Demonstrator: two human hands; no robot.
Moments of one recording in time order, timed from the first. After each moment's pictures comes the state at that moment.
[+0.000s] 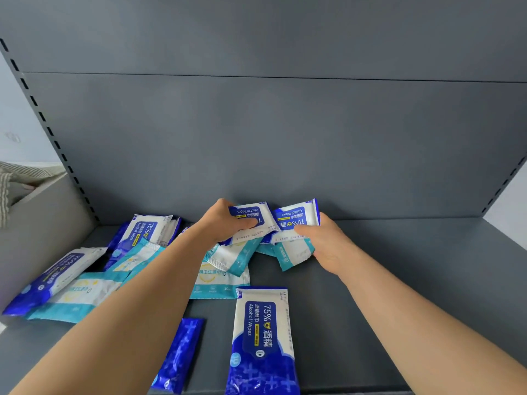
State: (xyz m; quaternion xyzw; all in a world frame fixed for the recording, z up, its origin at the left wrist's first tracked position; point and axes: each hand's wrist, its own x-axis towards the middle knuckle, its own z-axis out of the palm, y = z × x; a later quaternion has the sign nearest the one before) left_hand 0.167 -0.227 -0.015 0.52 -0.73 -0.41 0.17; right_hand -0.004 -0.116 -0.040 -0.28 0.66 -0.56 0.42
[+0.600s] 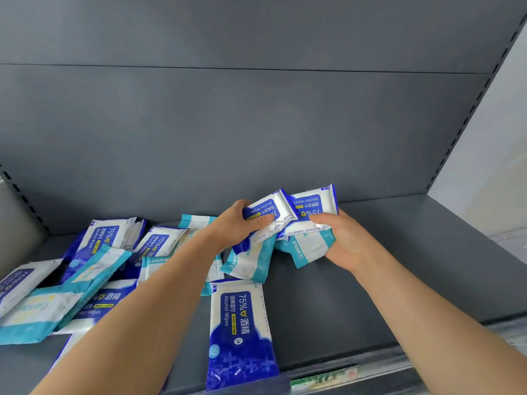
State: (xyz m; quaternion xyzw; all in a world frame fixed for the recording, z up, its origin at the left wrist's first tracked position) left_hand 0.119 -0.191 -0.031 0.40 -0.78 -0.47 0.13; right_hand -0.037 -0.041 -0.025 -0.23 0.53 -0.66 0.48
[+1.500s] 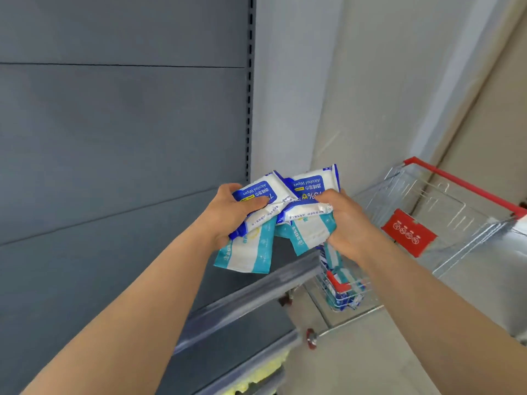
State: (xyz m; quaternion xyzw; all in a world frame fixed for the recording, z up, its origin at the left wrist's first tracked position) left_hand -0.154 0.067 0.005 0.26 -0.67 -0.68 0.13; right_hand -0.253 0.245 0.011 -0.16 0.57 -0.76 0.29
